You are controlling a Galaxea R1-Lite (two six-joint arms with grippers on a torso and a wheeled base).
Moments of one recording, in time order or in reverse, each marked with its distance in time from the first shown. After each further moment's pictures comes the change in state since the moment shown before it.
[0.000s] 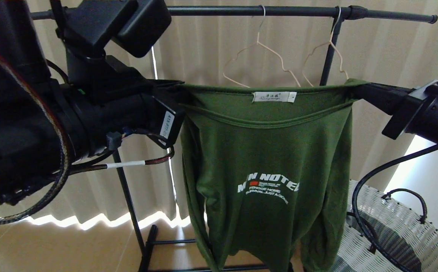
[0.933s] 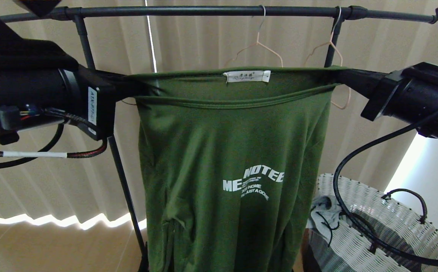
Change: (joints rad) left arm 0.110 -0.127 -0.139 0.410 -0.090 -0.150; right arm 0.015 0.091 -0.114 0.000 0.004 0.001
